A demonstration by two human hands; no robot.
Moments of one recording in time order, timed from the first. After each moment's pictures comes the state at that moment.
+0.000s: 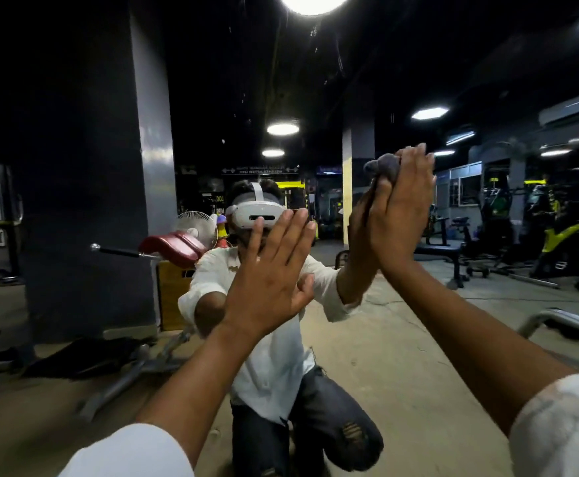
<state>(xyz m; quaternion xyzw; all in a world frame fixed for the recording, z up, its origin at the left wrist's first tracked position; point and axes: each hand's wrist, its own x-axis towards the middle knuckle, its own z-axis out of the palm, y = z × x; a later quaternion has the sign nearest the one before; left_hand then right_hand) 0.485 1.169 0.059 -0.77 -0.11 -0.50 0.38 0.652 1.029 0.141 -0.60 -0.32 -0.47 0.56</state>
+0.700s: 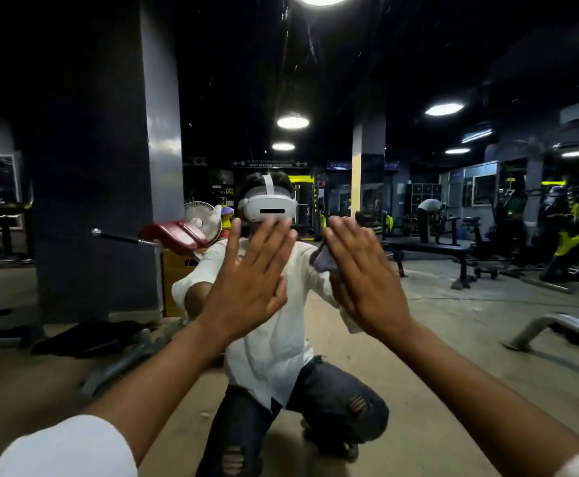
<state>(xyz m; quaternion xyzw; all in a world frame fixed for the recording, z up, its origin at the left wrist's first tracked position) 0.496 1.154 0.031 -0.76 -0.11 -0.49 0.42 0.691 0.988 0.030 -0.54 -0.59 -0.54 0.27</state>
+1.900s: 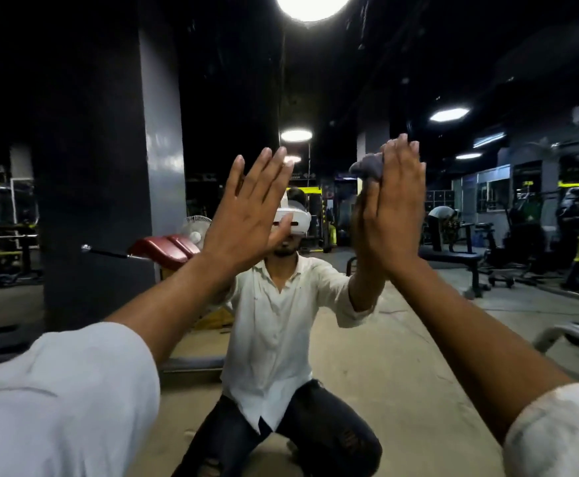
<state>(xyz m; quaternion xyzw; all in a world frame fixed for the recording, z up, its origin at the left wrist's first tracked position) 0.607 1.080 0.134 -0.74 -0.15 -0.49 0.43 0.801 0.924 0.127 -0.58 -0.41 -0.51 0.49</state>
